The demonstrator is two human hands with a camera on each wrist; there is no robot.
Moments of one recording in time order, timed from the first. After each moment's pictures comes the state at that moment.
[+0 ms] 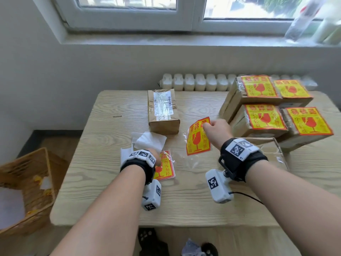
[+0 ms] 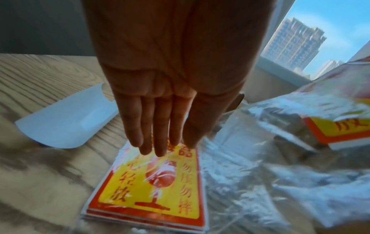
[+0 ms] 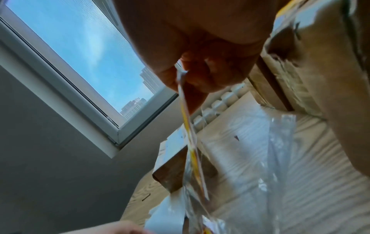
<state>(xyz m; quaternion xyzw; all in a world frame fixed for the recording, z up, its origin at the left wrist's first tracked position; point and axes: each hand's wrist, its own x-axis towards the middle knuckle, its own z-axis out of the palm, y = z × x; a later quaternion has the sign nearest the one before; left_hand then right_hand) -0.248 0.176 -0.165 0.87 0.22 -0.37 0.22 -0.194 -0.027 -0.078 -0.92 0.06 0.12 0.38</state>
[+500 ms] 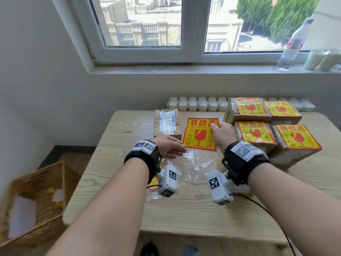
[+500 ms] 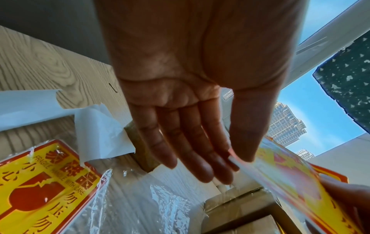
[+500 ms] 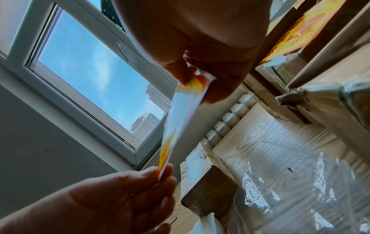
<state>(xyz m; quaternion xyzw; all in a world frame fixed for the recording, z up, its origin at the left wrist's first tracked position) -0.250 0.139 -0.048 0.73 0.17 -0.25 0.62 -0.204 -0.049 -0.031 -0.83 0.08 0.09 0.54</state>
